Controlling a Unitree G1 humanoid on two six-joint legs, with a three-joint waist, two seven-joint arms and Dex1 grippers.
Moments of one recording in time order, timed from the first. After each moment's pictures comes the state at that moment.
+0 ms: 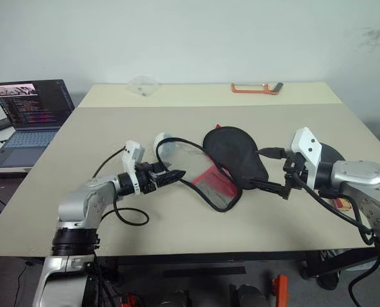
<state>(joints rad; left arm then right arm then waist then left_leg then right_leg) -0.56 0.56 0.12 0.14 -0.55 0.77 -0.90 -0.48 -0.80 -0.02 -0.49 0.55 0.82 0.77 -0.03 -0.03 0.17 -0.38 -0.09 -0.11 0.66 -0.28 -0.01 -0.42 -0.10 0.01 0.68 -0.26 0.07</state>
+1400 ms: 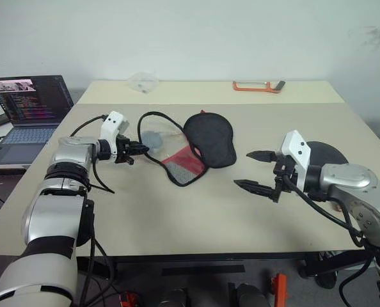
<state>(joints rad) -1.17 0.66 -0.05 1.27 -0.04 0.20 -1.01 -0.49 -0.74 0.02 -0.52 0.57 0.84 0.74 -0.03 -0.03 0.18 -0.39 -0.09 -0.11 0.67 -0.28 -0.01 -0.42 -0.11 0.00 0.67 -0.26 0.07</state>
